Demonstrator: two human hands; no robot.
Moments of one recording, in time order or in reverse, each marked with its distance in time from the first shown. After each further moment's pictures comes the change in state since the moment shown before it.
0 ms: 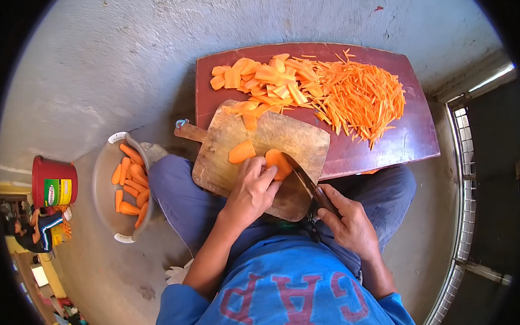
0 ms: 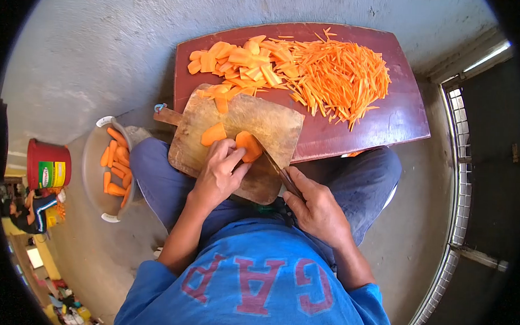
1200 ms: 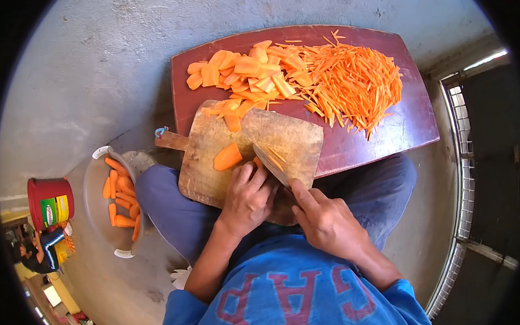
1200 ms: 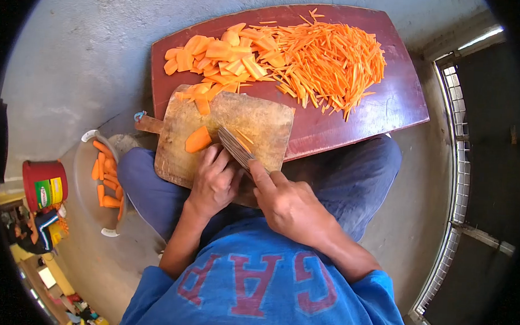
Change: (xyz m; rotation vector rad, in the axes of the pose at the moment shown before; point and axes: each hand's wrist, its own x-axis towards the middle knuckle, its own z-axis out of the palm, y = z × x) left_hand 0.010 -0.003 0.006 0.152 -0.098 0.200; right_hand 0.031 -0.015 0.020 -0.386 -0.092 -0.143
